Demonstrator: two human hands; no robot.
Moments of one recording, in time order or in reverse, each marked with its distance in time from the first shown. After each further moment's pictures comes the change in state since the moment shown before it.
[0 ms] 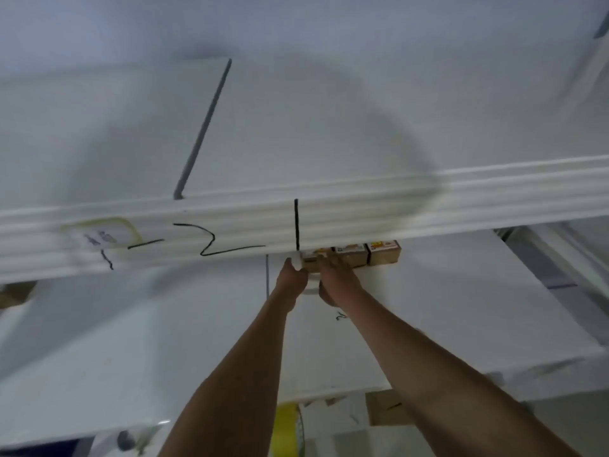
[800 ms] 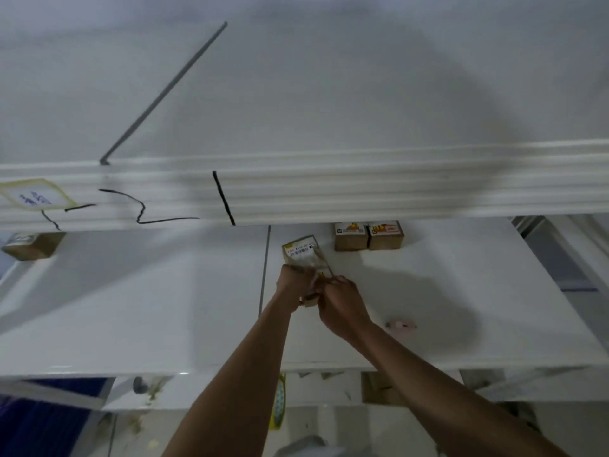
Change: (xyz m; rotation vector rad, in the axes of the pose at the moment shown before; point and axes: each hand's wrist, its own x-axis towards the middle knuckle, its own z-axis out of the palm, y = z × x) left_hand -0.014 -0.033 0.039 -0.255 0.068 -0.277; right_hand -0.073 0.032 0.039 0.186 0.171 -0.271
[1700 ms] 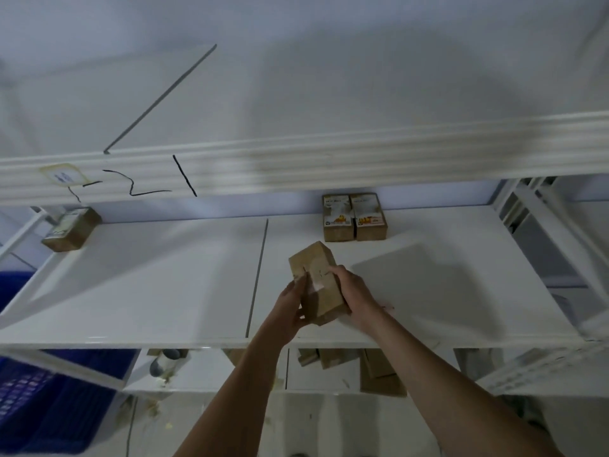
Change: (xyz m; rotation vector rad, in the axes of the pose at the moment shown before) left_hand -0.116 -0.048 0.019 -0.410 -0.230 0.029; right_hand -0.049 0.010 -0.069 1.074 -0.183 0.675
